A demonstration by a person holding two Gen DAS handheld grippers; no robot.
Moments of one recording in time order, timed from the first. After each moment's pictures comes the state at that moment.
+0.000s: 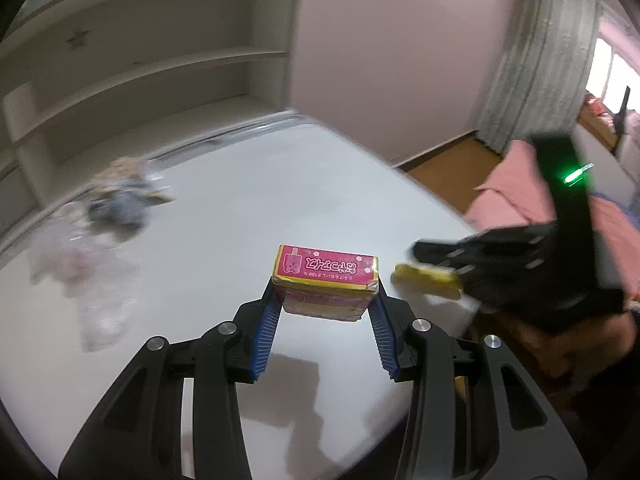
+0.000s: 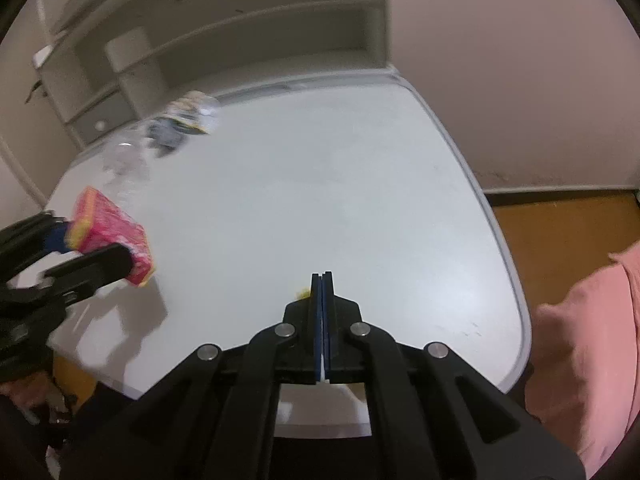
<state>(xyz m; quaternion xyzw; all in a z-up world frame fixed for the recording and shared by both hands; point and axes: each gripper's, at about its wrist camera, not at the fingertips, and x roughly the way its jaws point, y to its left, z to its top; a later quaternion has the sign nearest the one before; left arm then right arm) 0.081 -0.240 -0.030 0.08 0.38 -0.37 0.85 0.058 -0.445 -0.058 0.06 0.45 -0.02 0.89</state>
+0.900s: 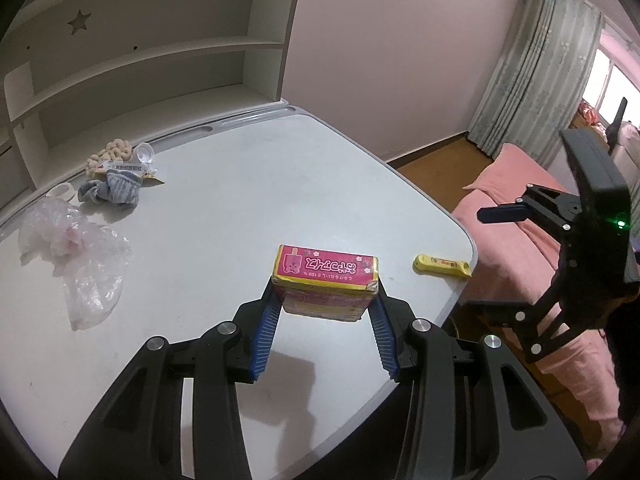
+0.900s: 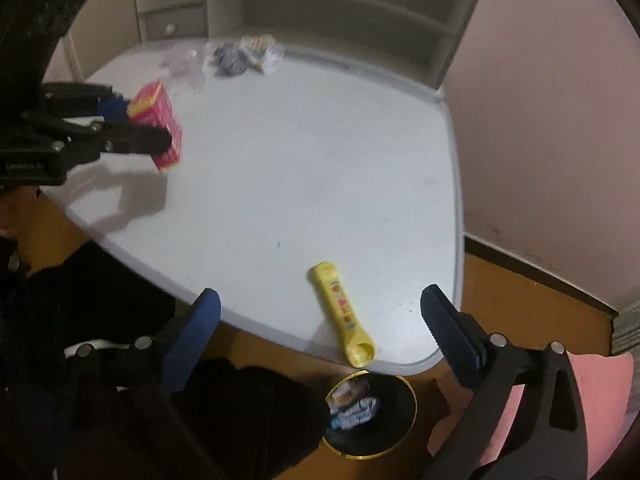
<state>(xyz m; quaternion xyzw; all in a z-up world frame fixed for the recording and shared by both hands) 0.075 -0.220 -0.031 0.06 0.40 -0.37 0.84 0.017 -0.442 -0.039 -0.14 0.49 0.08 0.86</state>
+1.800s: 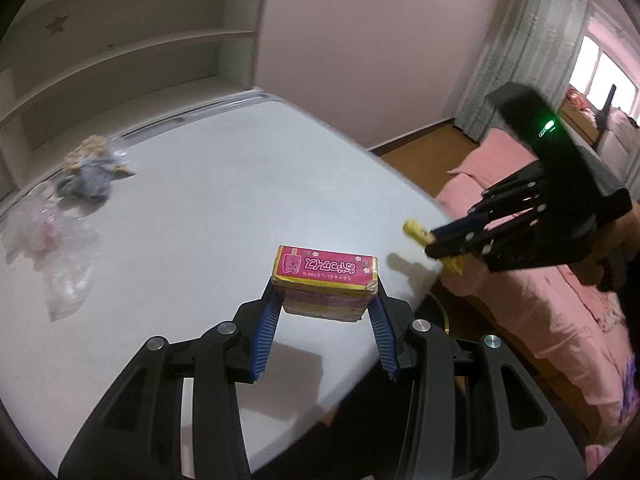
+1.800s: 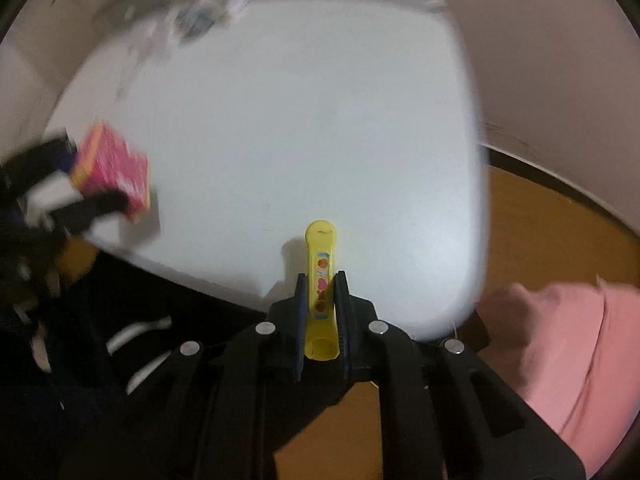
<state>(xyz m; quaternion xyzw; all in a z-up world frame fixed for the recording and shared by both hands) 0.053 -0.248 -0.035 0.08 0.41 -0.40 0.82 0.039 -0.477 -0.048 -0.02 0.60 0.06 0.80</state>
